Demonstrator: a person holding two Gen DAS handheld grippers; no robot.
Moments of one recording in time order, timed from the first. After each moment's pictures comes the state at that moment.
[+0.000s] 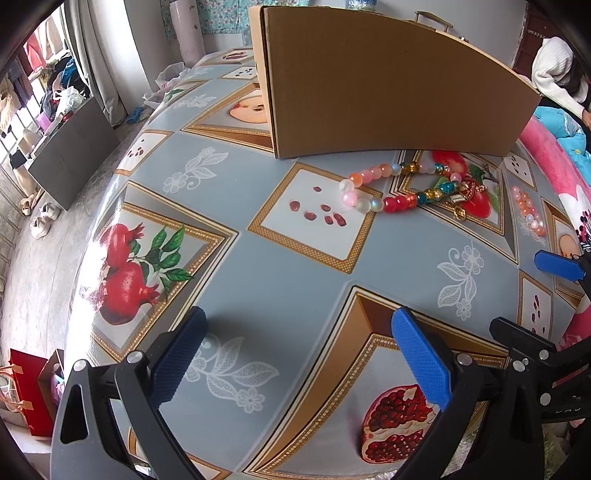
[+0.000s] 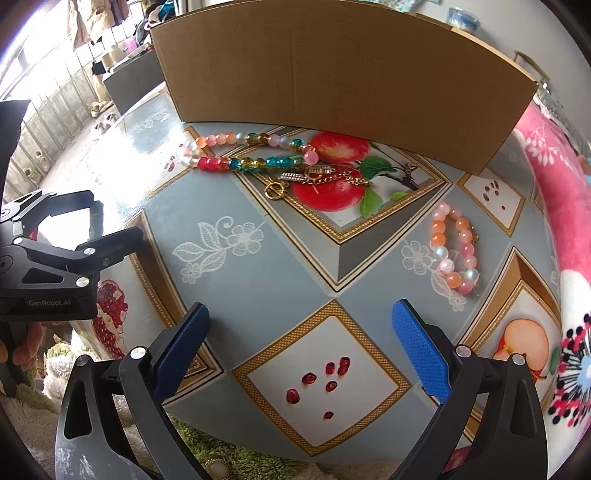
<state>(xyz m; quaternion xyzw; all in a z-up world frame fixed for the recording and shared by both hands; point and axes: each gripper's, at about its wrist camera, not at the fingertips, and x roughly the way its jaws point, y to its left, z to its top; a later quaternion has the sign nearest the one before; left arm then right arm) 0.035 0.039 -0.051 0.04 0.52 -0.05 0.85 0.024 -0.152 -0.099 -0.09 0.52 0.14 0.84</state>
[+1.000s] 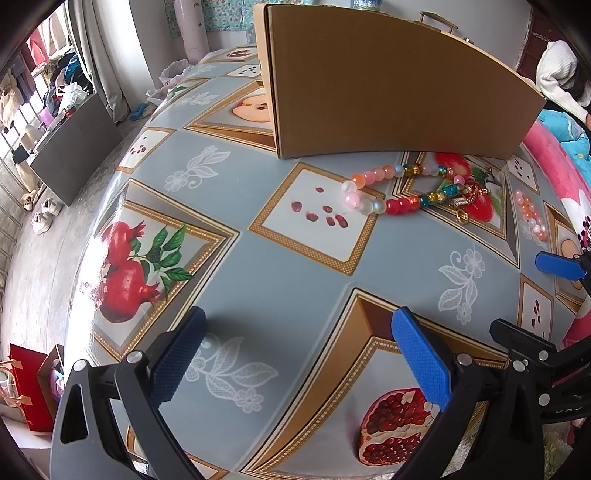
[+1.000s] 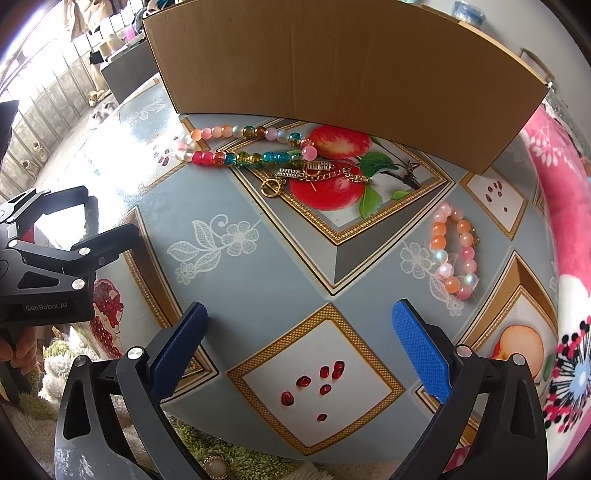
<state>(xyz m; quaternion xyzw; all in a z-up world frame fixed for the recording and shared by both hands) 0.038 0.039 -0.051 0.04 0.53 -0.04 0.85 0.047 -0.146 -0.099 -0.10 0.54 0.14 0.82</state>
